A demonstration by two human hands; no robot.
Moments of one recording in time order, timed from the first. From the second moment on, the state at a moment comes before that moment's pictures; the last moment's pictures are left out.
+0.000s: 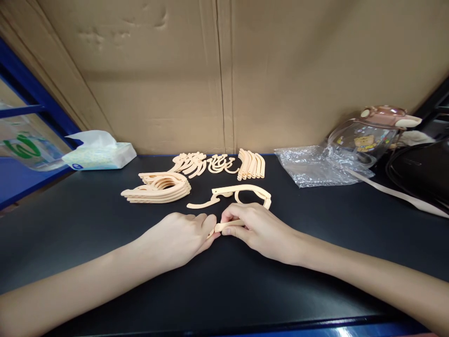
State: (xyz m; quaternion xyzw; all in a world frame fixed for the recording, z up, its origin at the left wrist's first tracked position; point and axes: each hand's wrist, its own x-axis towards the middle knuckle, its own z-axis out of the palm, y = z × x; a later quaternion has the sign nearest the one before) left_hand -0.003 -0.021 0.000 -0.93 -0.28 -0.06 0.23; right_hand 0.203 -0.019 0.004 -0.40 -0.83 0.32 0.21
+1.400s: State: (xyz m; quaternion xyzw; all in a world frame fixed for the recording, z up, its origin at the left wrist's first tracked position) left_hand 0.000 -0.035 0.019 -0.94 -0.34 0.07 0.05; right_hand 0.202 -0.020 0.010 -0.32 -0.85 0.37 0.18
